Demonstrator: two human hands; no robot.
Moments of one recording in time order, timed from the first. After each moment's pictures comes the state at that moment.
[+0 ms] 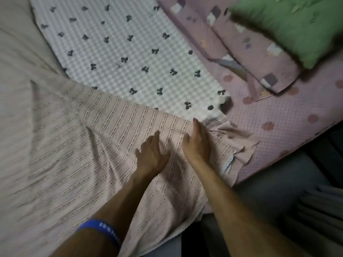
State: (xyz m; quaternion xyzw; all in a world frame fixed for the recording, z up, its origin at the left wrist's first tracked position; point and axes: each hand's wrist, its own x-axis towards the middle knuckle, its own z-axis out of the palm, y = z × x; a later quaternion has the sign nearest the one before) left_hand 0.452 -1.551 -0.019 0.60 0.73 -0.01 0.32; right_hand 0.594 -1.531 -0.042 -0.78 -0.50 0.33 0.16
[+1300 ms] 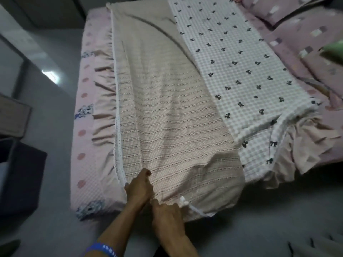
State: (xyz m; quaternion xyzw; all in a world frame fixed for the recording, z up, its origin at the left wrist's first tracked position) left_hand 0.005 -2.005 0.033 0.41 0.85 0.06 0.33; right_hand 0.133 -2.053 0.061 -0.50 -0.84 0.21 -0.06
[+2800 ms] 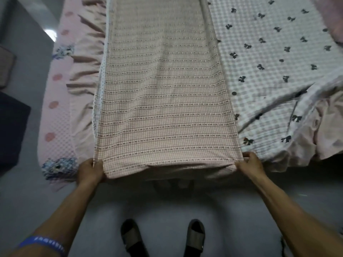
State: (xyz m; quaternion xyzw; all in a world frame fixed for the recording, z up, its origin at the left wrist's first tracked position) left_hand -0.048 -2.094 -0.109 0.19 0.91 0.26 0.25; right_hand 0.378 -1.901 -0.102 -0.76 -0.52 0.39 0.02
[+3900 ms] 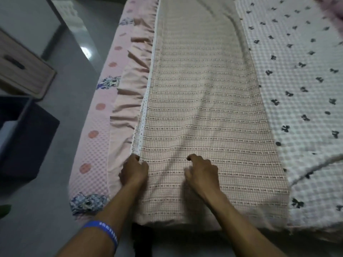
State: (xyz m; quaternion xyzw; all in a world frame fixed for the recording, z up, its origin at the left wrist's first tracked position) left_hand -0.112 -1.970 -0.092 0.16 0.93 0.18 0.28; right_hand 0.080 -1.892 -0.055 -0.51 -0.82 0.25 -0.02
